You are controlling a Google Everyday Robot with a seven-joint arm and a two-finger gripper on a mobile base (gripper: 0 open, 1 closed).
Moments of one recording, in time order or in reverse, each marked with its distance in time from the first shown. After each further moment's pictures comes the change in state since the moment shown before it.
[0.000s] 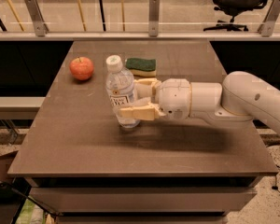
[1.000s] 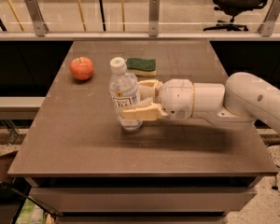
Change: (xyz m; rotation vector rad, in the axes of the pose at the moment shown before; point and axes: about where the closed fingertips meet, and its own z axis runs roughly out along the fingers) arm 0.003 -0.003 -0.006 0.012 0.001 0.004
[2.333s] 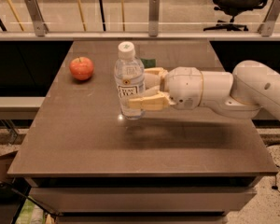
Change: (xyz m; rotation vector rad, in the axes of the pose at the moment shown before) arm -0.035 -0.004 -0.013 -0.062 -0.072 -0.033
